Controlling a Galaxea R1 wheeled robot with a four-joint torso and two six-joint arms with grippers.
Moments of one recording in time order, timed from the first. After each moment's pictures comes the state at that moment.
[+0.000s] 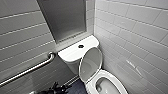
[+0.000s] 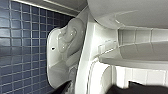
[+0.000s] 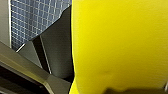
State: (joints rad) left arm 0.68 2.30 -1.57 0.66 -0.08 -1.51; right arm -1.63 2.53 -1.89 0.27 0.45 0.03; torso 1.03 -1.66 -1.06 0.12
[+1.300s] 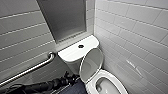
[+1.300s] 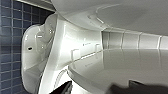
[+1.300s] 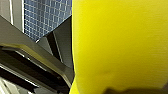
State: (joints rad) left arm 0.52 2.49 -1.65 0.66 0.04 -1.65; right arm -1.64 2.50 -1.79 0.22 0.46 0.03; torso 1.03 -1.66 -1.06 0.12
